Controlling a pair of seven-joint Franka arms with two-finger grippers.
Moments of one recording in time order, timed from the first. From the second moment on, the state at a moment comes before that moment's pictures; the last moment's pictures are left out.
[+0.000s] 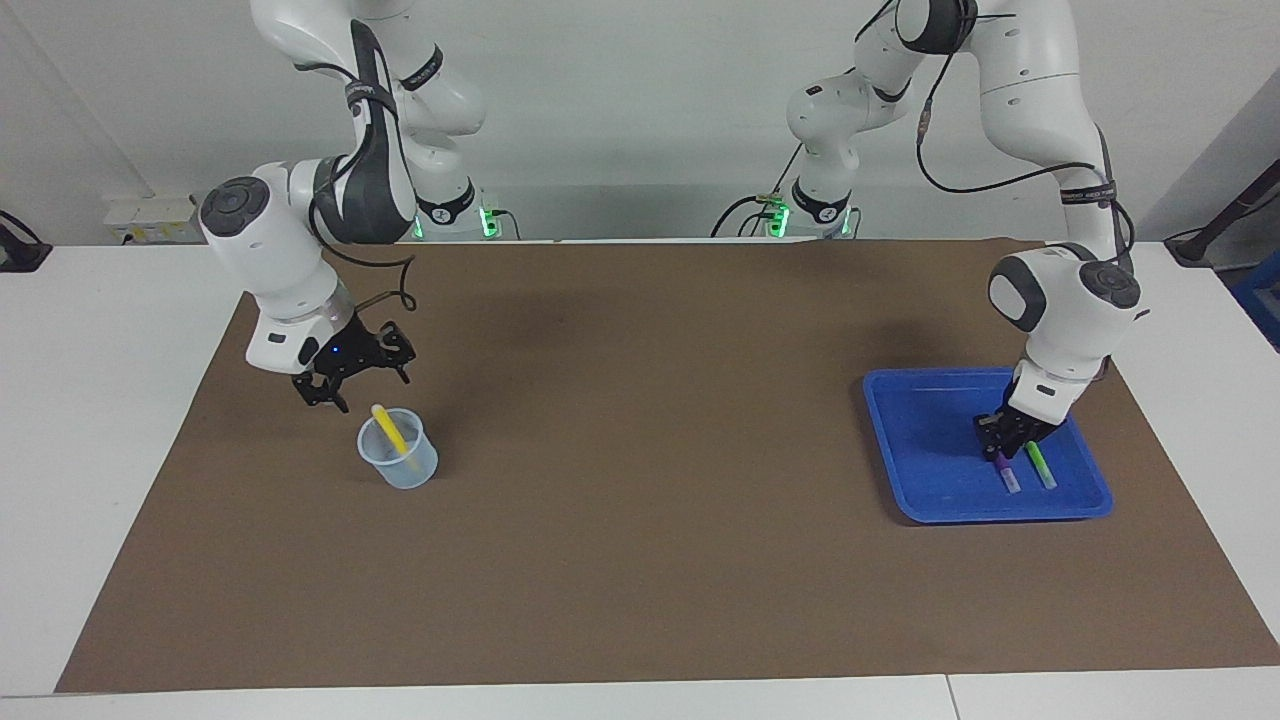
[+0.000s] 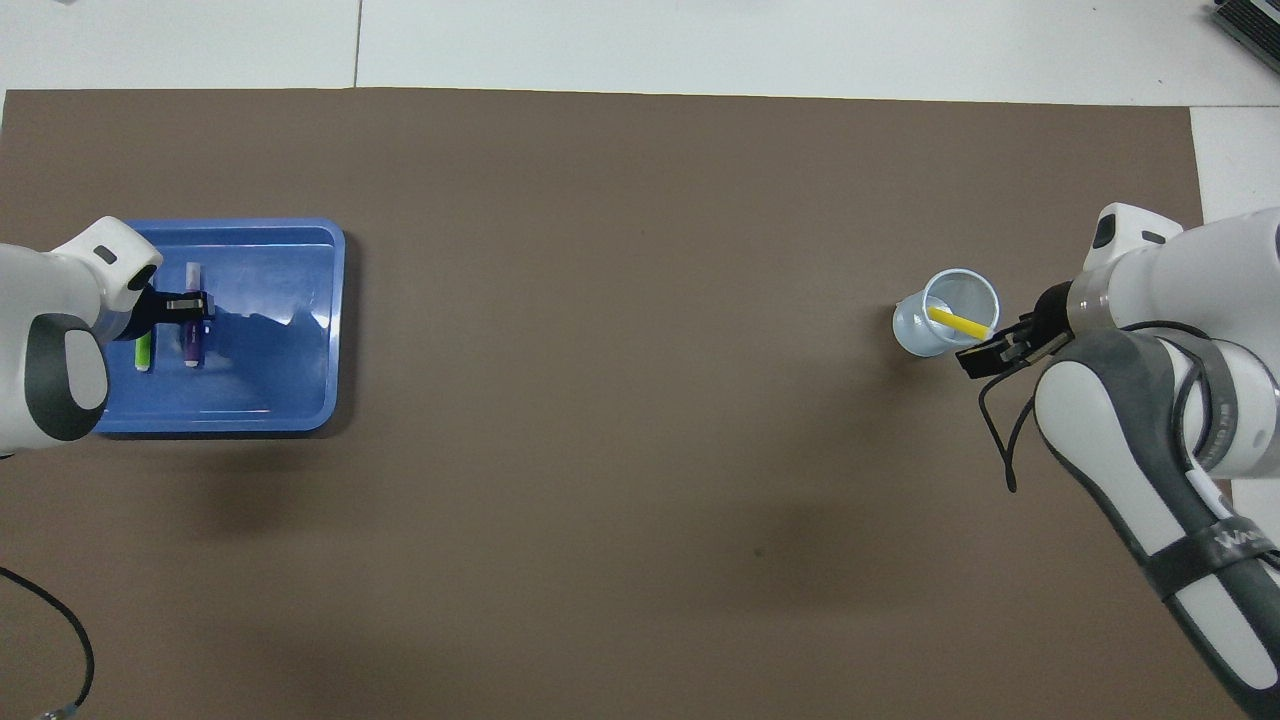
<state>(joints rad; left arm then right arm) 0.28 0.36 -0.13 -1.99 0.06 2.53 0.10 -0.17 0.09 0.16 -2.02 0.07 2.14 -0.52</state>
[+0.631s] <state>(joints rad) 0.28 0.34 -0.14 -1.86 0.06 2.26 0.10 -0.16 0.09 0.16 -2.07 0.02 2.20 -0.52</state>
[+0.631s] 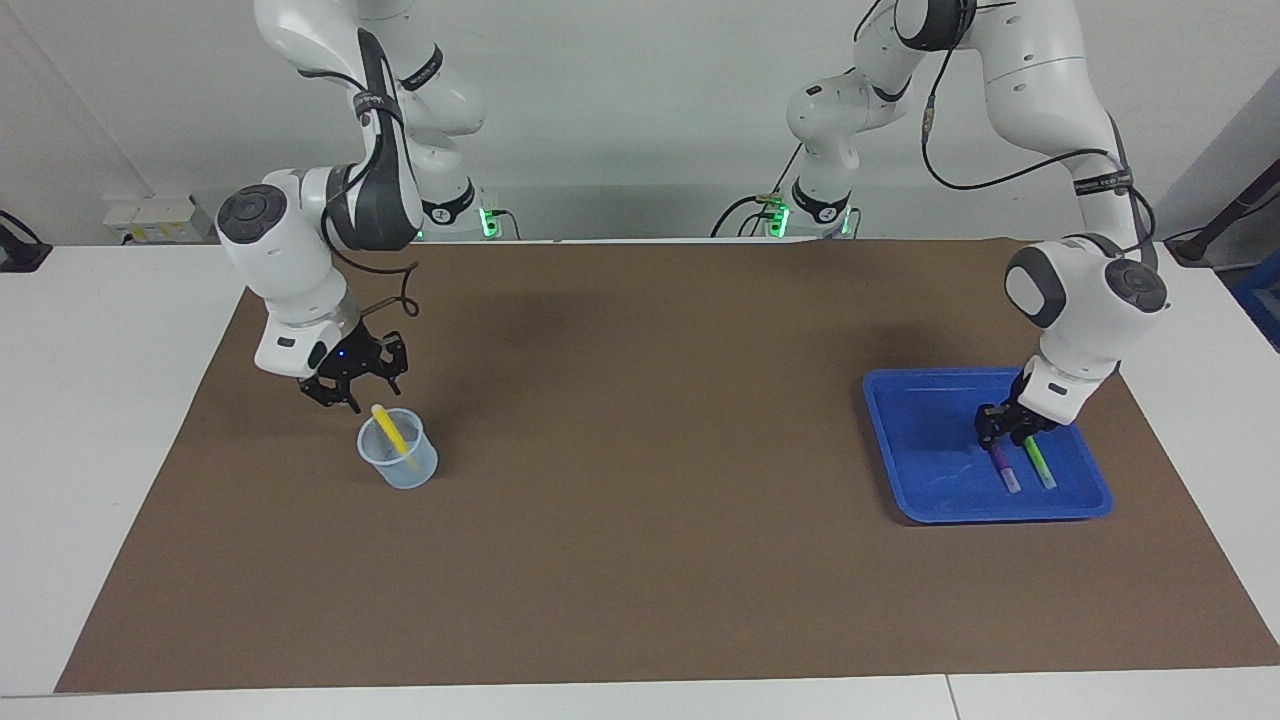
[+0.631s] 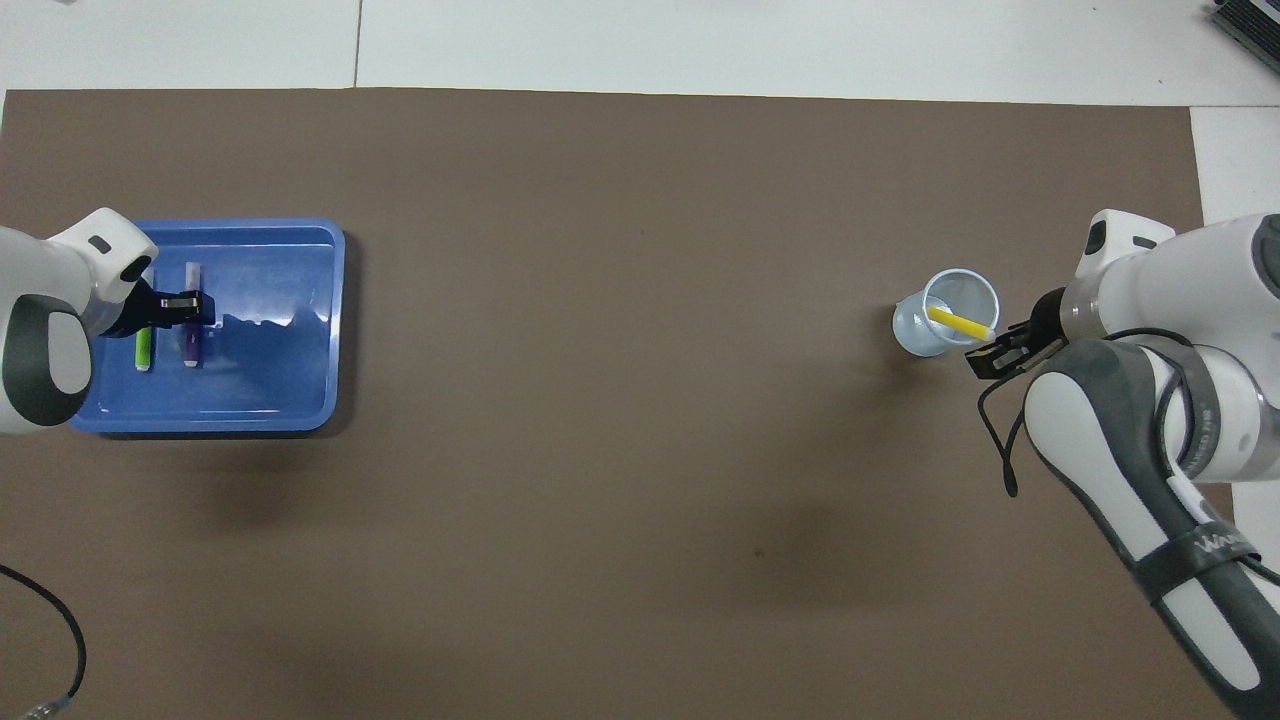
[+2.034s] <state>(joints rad) 0.02 0.18 -0.21 -1.74 -0.19 1.91 -0.77 -0.17 0.09 0.16 -2.07 0.02 2.21 -0.52</state>
